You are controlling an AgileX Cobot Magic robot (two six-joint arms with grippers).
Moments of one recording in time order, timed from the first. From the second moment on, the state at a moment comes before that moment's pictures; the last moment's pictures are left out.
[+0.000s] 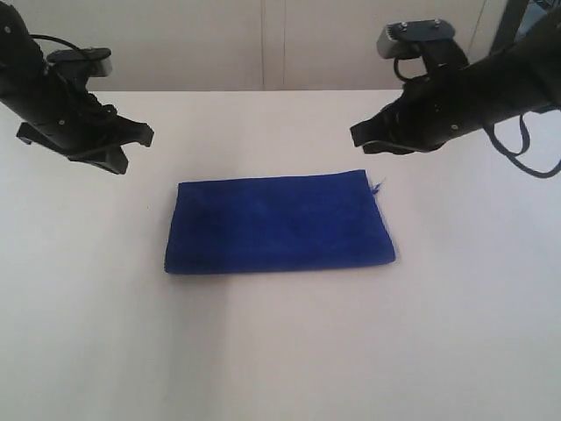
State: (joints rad) left arm -0.22 1.81 -1.33 -0.29 0.73 0.20; right arm 0.07 1.70 -1.16 0.77 0.61 -0.84
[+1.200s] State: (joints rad) left arm -0.22 2.07 -1.33 -0.77 0.57 0.52; right arm 0.16 1.97 -1.25 0.05 0.72 -0.03
